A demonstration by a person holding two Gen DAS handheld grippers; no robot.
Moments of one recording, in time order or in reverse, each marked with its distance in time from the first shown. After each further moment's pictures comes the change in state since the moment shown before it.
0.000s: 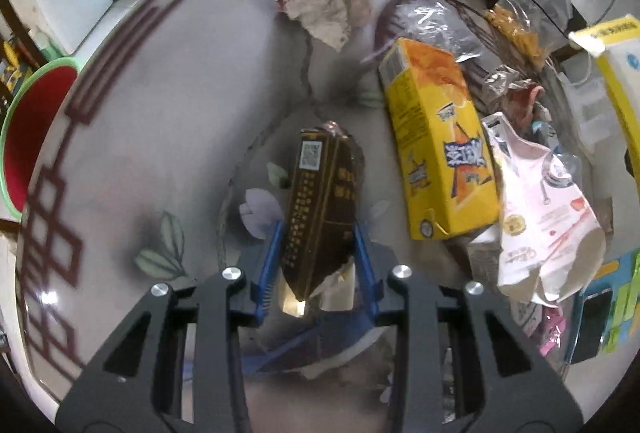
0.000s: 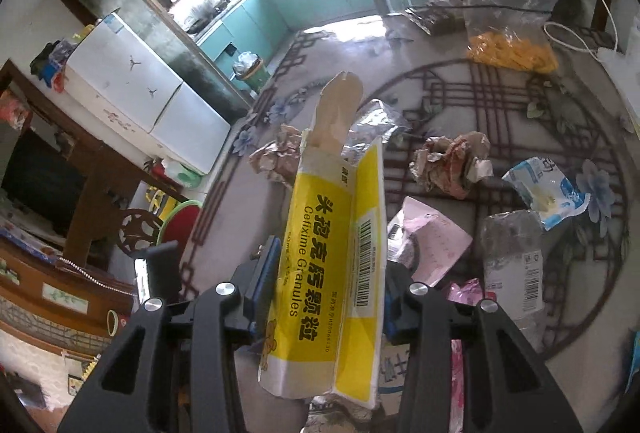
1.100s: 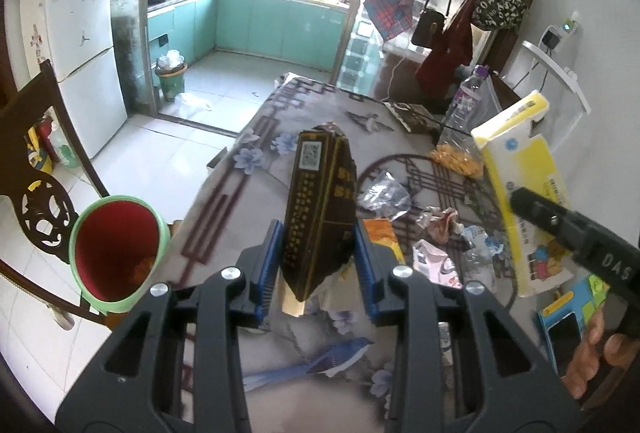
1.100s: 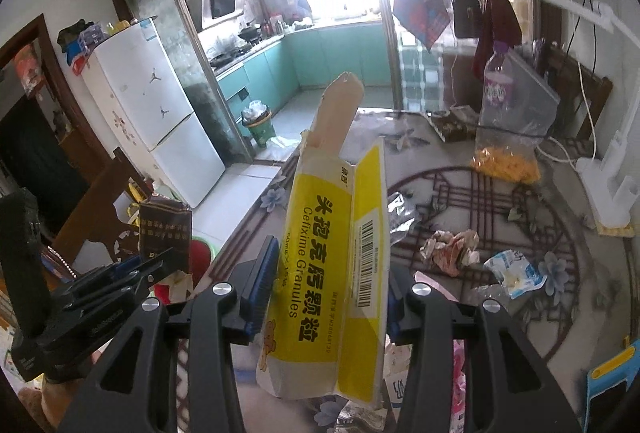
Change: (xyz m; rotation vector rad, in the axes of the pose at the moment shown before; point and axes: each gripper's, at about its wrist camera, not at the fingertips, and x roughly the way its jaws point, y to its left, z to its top) left arm -0.198 0.011 0.008 0.066 -0.470 -0.008; right arm -0.059 0.083 0.009 -0.192 -0.245 -0.097
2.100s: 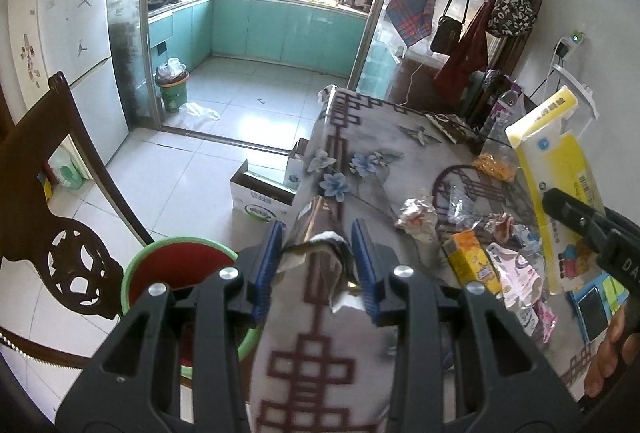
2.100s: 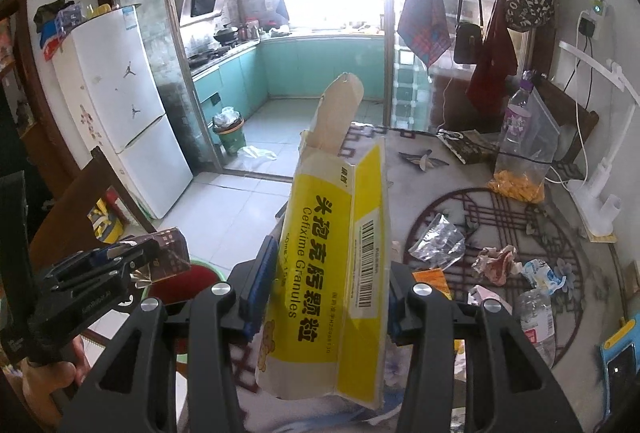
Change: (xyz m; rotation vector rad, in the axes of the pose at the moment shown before) left arm 0.011 0.171 0.049 0.060 0.006 -0.051; right arm 0.069 0.158 0.012 -0.030 -0.034 -0.189
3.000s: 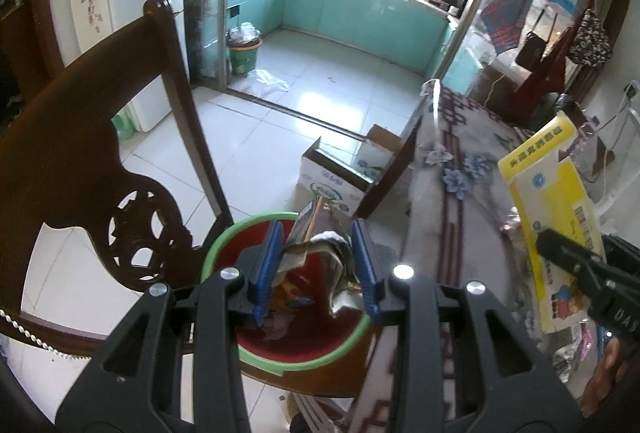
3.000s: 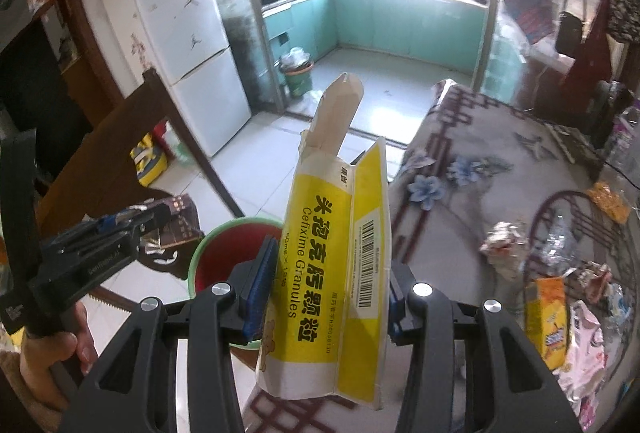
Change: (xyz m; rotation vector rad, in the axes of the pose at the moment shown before) left arm 0.016 0.143 -0.015 -0.175 0.074 0.182; right arm 0.108 0.134 -0.014 -0.174 0.218 0.202
